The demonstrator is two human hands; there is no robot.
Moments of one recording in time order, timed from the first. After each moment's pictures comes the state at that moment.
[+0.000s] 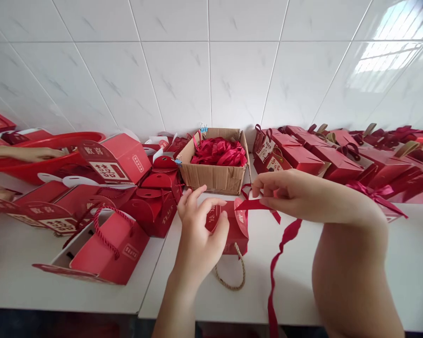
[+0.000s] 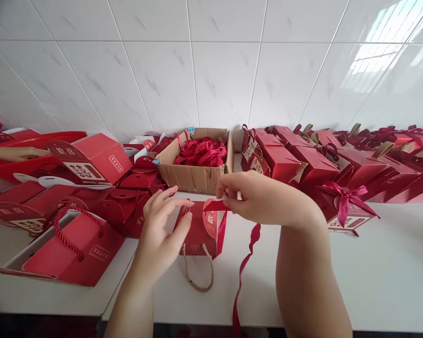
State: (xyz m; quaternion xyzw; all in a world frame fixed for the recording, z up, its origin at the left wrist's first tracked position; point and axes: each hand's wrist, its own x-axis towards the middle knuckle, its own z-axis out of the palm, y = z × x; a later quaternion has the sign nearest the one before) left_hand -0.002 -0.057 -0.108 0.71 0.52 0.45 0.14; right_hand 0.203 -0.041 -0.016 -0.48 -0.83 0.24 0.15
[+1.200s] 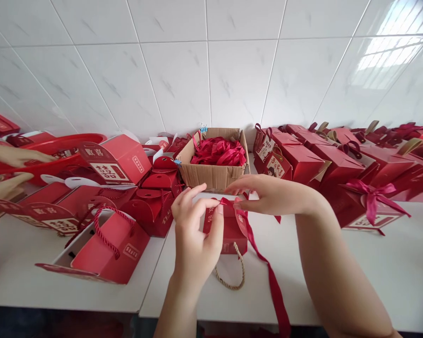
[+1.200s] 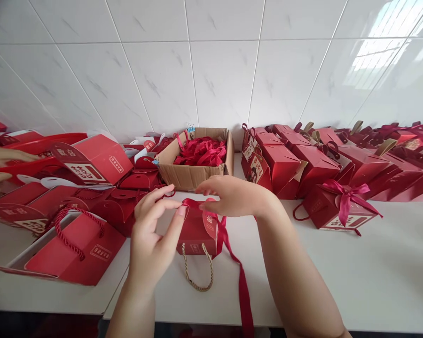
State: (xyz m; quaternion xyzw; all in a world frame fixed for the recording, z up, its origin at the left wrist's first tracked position) left_hand 0.000 -0.057 -0.105 0.71 0.47 0.52 0.04; right_hand 0.184 -0.015 -0.035 -0.44 -0.85 0.27 0.13
